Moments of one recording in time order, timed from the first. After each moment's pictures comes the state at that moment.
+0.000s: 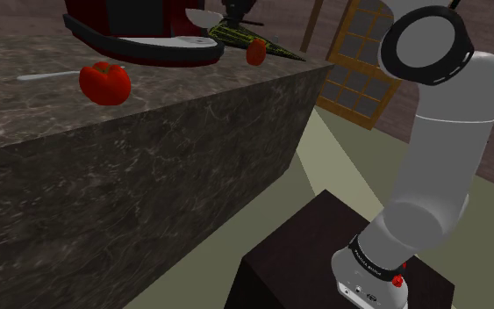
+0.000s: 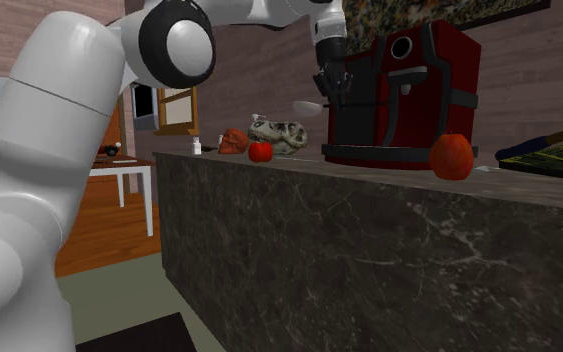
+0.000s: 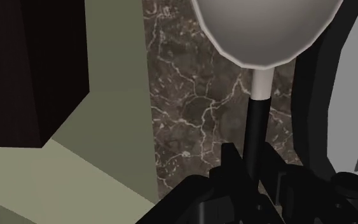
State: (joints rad) arm -0.10 0.39 0.42 -0.87 -0.29 1.32 1.67
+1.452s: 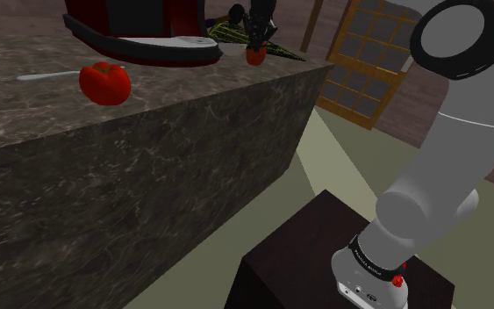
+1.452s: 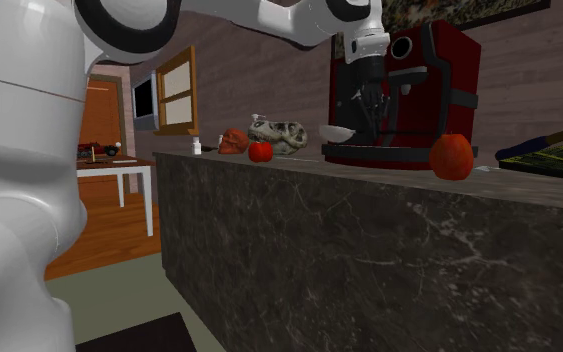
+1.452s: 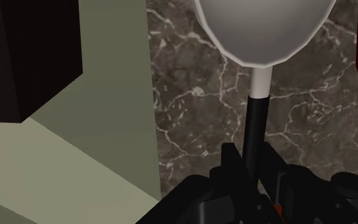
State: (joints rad) arm -0.34 0.23 0.38 -1.29 -0.19 1.61 1.49
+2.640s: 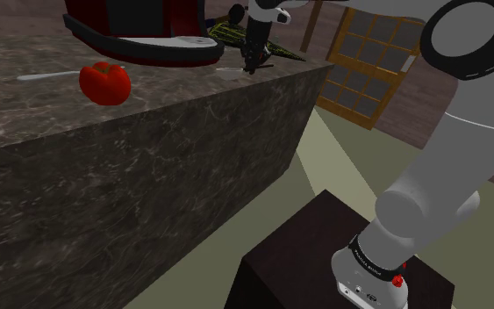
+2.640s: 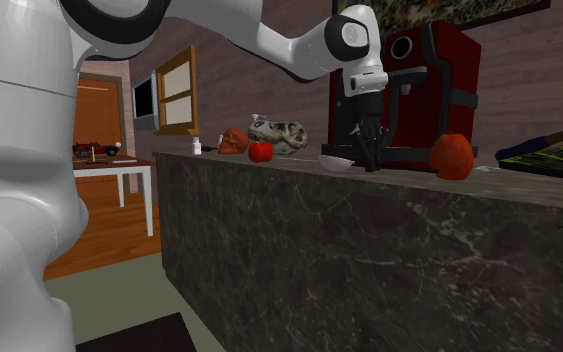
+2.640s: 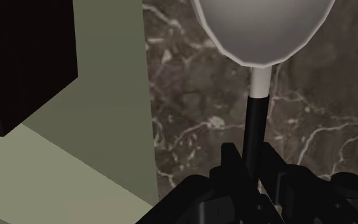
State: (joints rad) arm -0.36 0.18 0.37 -1.55 -0.17 1.83 1.50
